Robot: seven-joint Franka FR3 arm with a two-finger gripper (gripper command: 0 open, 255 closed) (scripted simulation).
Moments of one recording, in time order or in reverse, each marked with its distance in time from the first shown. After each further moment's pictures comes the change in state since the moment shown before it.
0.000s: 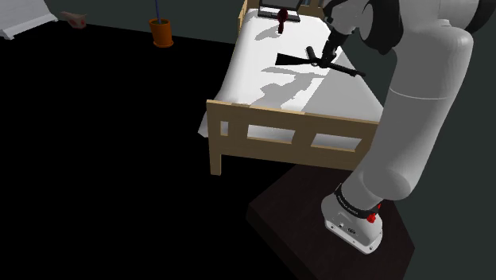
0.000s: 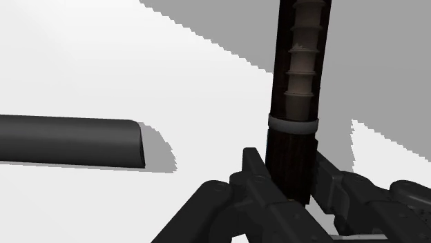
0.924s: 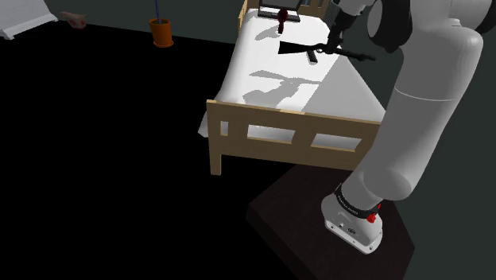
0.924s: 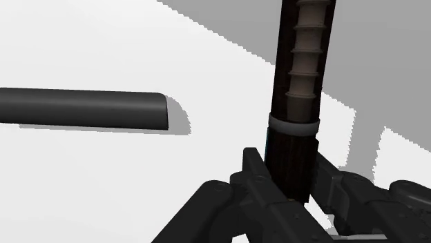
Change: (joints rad) arm 0.009 -0.044 -0.030 0.137 -0.061 -0.154 0.057
